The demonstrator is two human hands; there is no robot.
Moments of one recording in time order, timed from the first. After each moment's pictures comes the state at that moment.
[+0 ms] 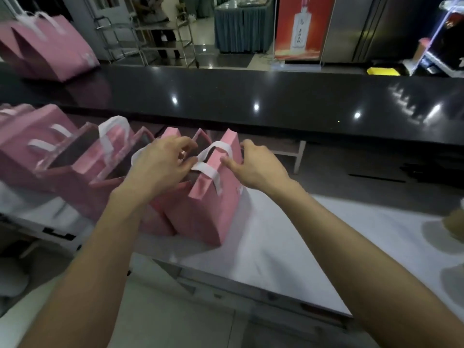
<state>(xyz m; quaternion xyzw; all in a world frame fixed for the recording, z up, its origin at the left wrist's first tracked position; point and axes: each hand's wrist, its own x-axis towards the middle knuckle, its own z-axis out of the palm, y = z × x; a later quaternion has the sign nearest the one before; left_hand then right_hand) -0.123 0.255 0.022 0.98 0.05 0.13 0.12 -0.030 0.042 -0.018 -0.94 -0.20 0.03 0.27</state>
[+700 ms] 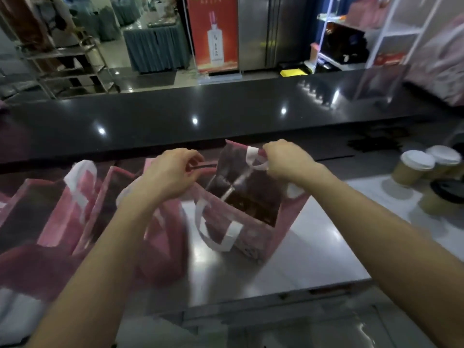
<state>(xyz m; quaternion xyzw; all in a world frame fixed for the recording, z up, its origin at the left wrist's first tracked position) -0.028 0.295 0.011 0.97 -0.17 0.07 0.16 -0.025 0.011 0.013 -1.00 -0.06 0.01 0.08</state>
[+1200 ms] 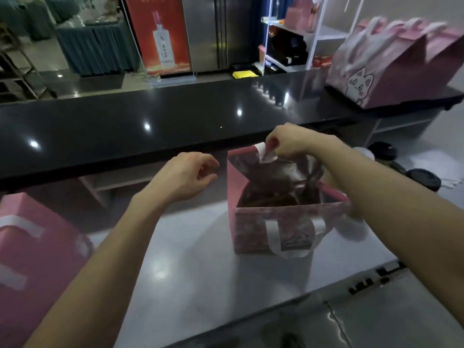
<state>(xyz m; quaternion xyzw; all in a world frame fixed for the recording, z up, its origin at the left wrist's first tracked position) 0.038 0.049 -0.020 0.94 -0.29 0.03 0.20 0.056 -0.260 0.016 -0.99 -0.03 0.08 0.08</state>
